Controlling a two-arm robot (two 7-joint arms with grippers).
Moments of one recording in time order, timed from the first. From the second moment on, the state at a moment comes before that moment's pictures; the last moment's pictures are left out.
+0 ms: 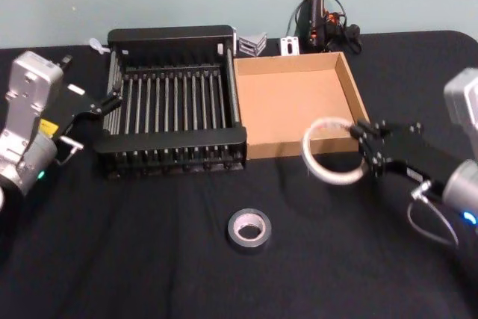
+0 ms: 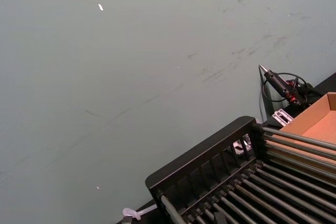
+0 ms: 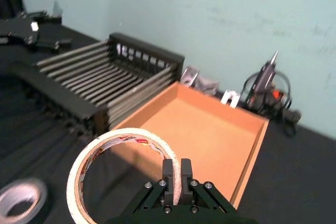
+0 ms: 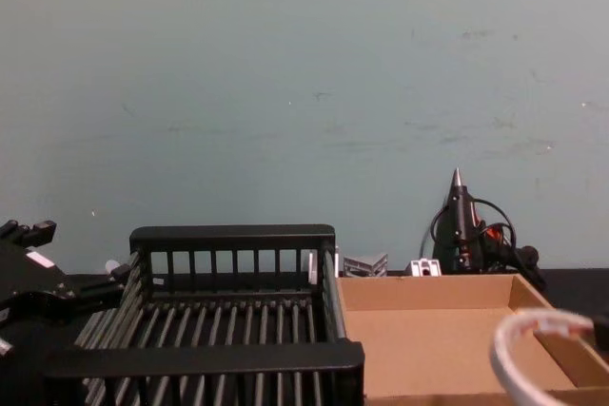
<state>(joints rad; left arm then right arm) -0.20 0.60 0.45 -1.41 -0.25 -0.12 0.03 -0.14 0.57 -0.17 -1.83 0.32 0.17 0.36</state>
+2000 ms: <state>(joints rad) -0.20 0.60 0.45 -1.41 -0.25 -0.12 0.03 0.62 0.05 -0.54 -1.01 -0.03 0.13 0.32</state>
